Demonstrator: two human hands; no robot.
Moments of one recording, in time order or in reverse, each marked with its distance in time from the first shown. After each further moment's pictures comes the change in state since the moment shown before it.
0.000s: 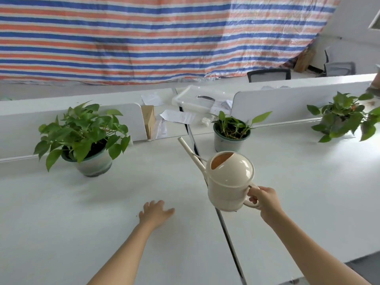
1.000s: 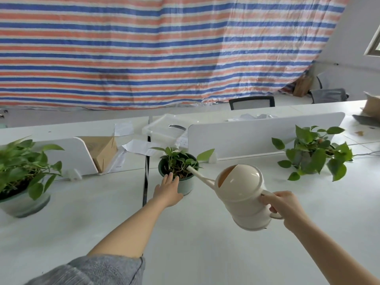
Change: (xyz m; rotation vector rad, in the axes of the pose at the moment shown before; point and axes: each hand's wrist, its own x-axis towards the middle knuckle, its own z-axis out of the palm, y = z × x) left_hand 0.085 0.309 -0.037 0.209 0.173 0.205; right_hand 0.162 -0.090 -0.221 -0.226 0.000 -0.103
